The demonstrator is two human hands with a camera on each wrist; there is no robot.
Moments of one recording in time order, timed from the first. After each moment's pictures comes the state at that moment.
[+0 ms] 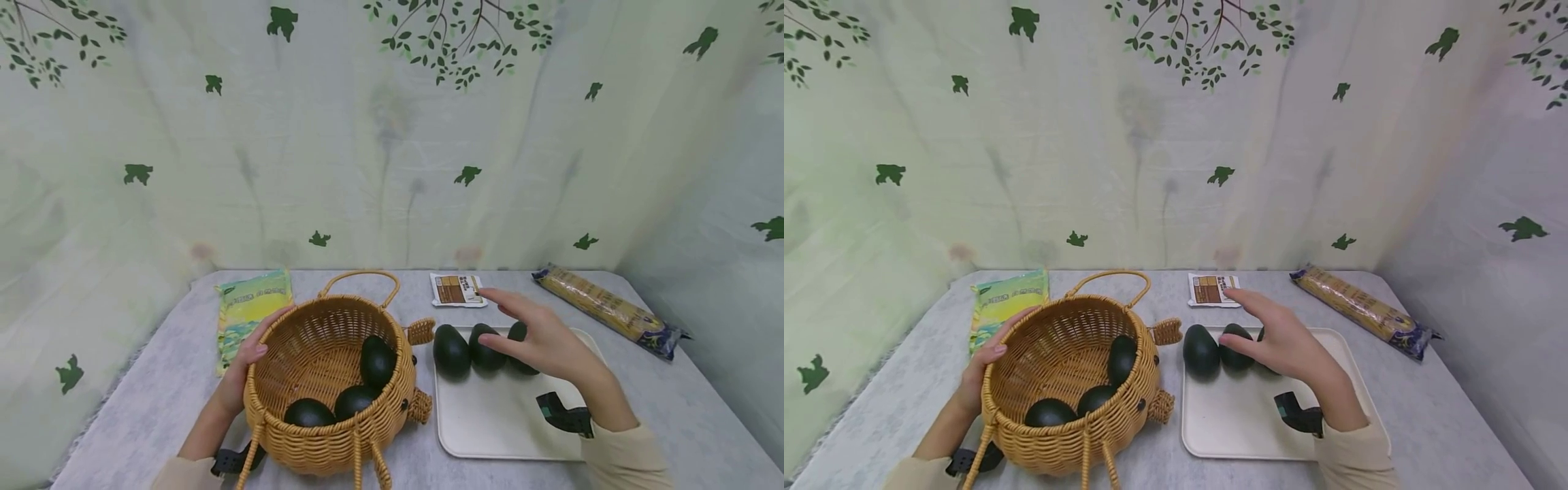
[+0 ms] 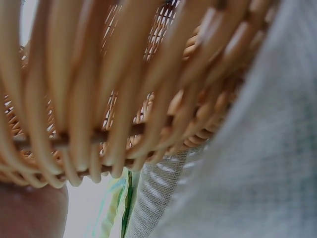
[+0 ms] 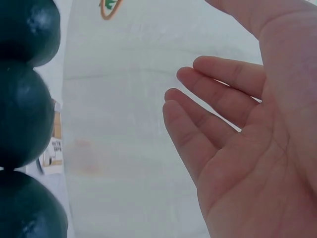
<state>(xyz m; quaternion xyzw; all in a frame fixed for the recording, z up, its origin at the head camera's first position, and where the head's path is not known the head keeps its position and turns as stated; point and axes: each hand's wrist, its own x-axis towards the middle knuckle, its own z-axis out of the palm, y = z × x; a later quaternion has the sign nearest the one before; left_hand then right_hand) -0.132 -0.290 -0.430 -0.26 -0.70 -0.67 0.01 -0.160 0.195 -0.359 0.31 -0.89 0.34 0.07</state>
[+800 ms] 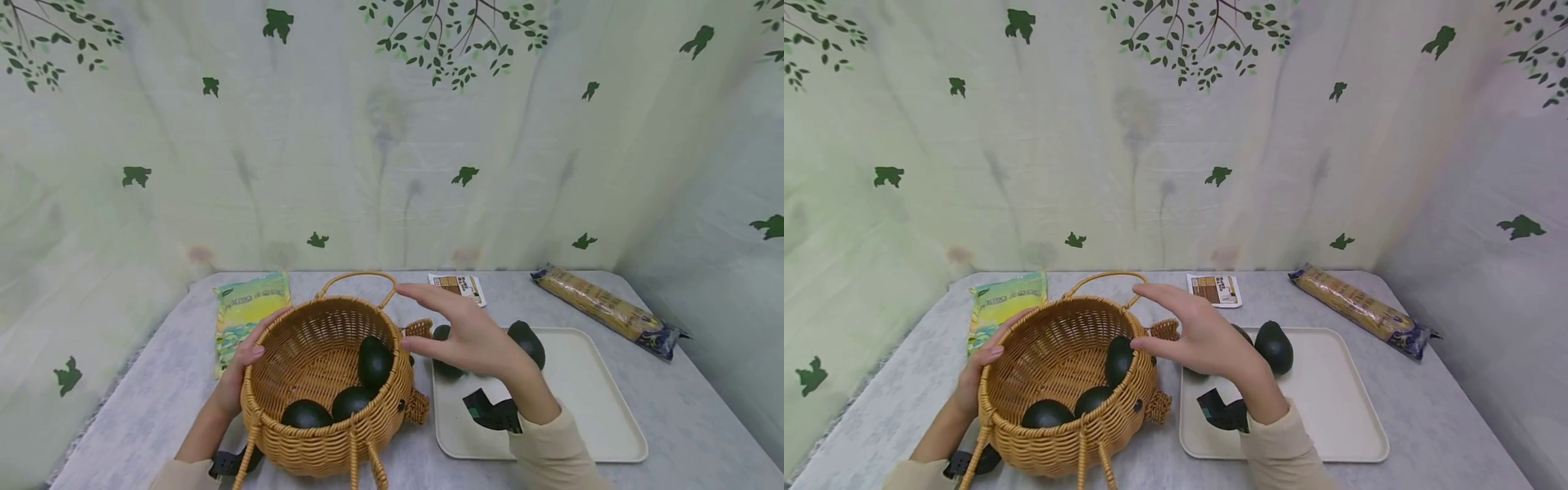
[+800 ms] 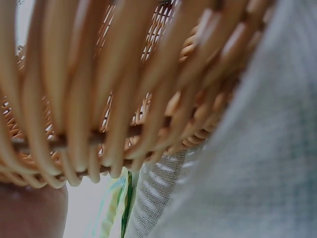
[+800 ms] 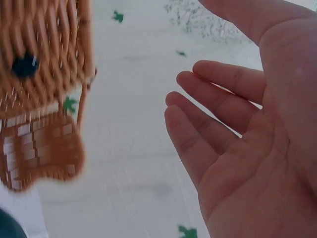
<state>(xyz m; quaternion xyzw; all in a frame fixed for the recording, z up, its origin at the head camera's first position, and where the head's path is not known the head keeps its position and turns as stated) -0.130 -0.288 -0.429 -0.28 -0.69 -0.67 0.00 -0.150 0.101 -0.330 0.43 -0.80 0.42 0.06</state>
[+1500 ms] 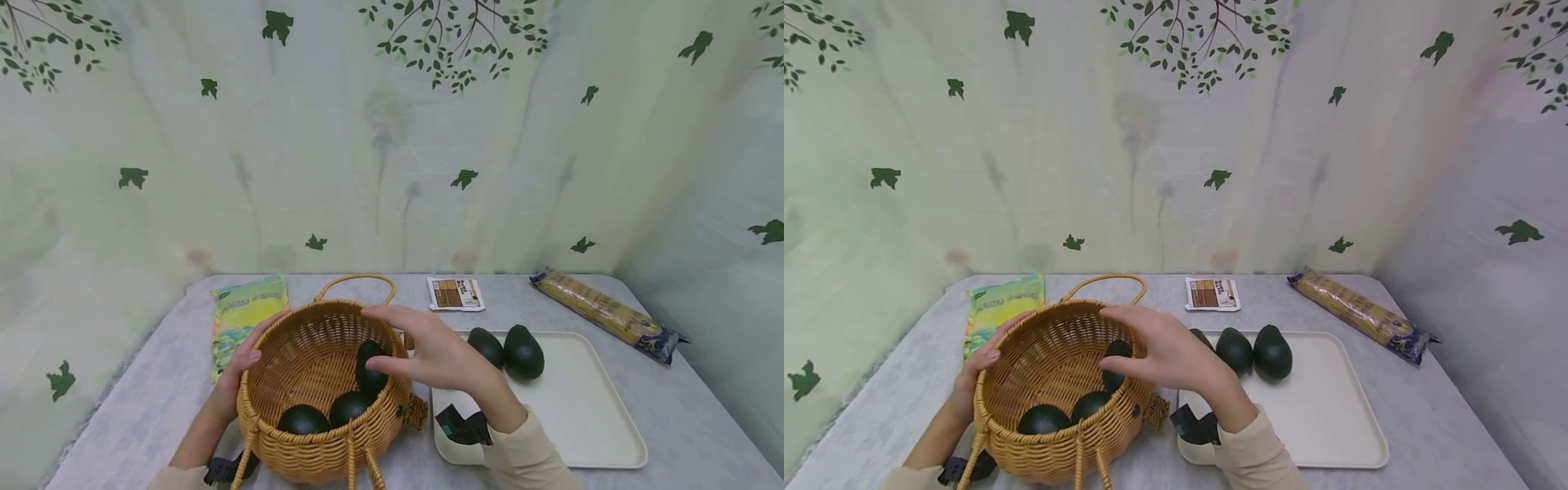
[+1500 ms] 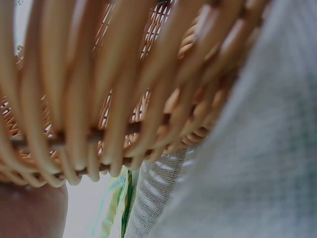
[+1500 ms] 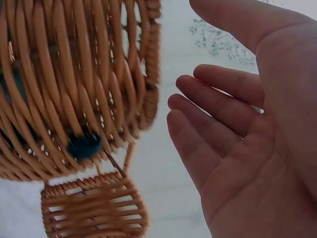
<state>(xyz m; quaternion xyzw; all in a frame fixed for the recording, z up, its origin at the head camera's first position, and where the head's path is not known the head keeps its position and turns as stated) -0.131 -0.291 -0.430 -0.29 -0.68 -0.67 0.00 -0.151 0.063 -0.344 0.45 -0.80 0.40 0.01</state>
